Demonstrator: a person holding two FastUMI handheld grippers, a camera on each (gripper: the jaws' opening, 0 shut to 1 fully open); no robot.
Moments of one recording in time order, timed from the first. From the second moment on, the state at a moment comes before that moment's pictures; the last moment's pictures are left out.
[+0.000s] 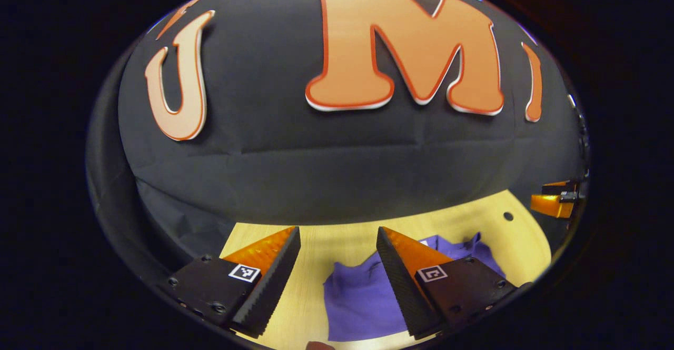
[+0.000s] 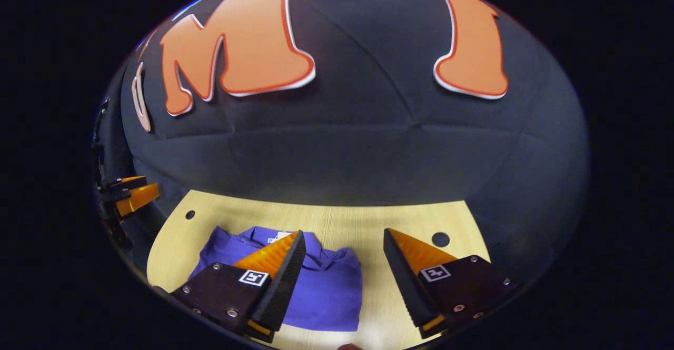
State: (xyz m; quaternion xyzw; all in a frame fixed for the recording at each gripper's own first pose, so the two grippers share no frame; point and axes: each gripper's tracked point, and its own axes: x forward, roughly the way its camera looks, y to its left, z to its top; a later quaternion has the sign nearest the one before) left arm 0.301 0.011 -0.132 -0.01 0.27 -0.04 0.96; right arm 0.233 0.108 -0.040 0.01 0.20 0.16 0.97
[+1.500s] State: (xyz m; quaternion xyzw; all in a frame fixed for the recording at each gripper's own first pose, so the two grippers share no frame) left arm 0.098 -0.033 0.002 -0.07 0.06 -0.04 0.99; right arm 0.033 0.103 0.063 -0.01 -0.05 0.17 0.98
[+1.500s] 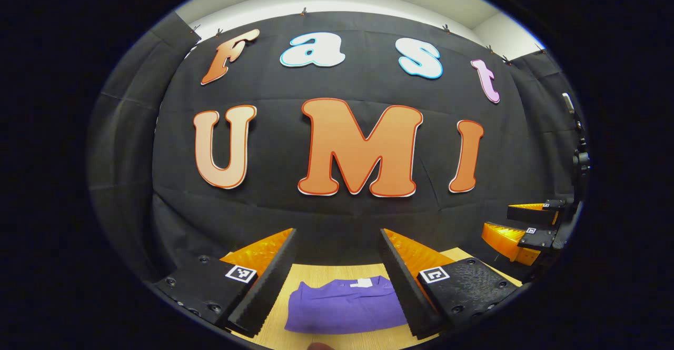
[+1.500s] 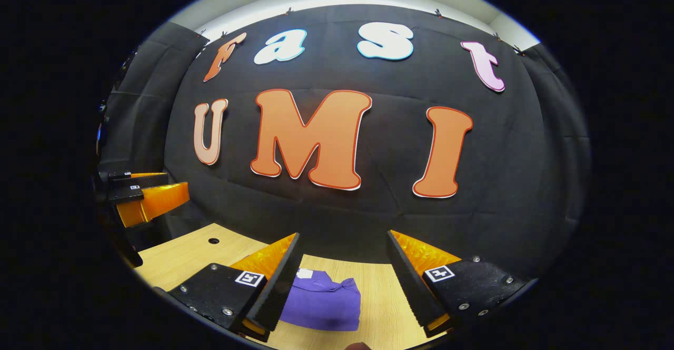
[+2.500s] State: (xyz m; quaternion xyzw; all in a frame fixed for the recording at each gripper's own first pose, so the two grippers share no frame) left arm 0.054 -0.070 -0.021 -0.07 0.07 -0.08 0.99; right arm 0.004 0.103 0.037 -0.02 -0.04 0.15 0.99
